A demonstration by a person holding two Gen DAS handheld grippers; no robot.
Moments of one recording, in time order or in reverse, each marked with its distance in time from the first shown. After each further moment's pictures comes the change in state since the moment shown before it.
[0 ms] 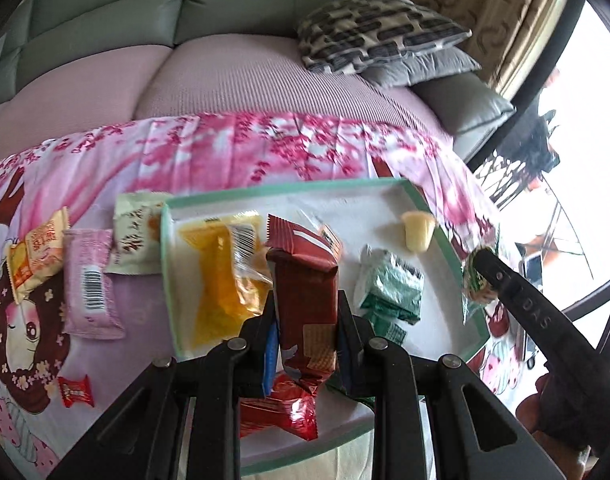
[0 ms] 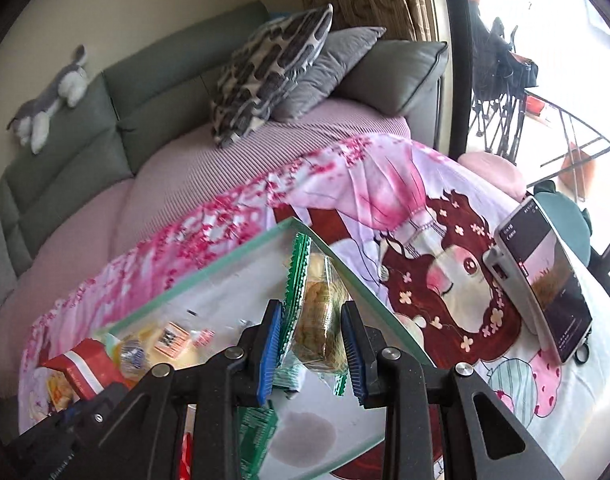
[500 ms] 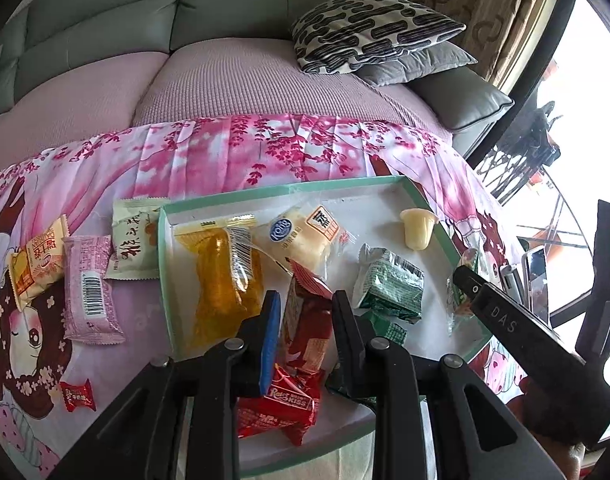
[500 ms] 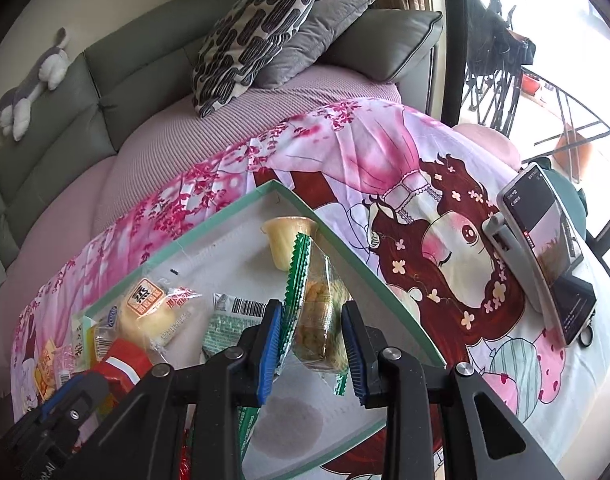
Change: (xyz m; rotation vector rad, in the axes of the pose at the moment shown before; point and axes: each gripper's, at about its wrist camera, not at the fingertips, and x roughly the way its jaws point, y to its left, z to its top) left arm -0.002 0.000 0.000 0.017 -0.014 0.016; right arm 0.023 -0.004 -0.008 0.007 0.099 -0.028
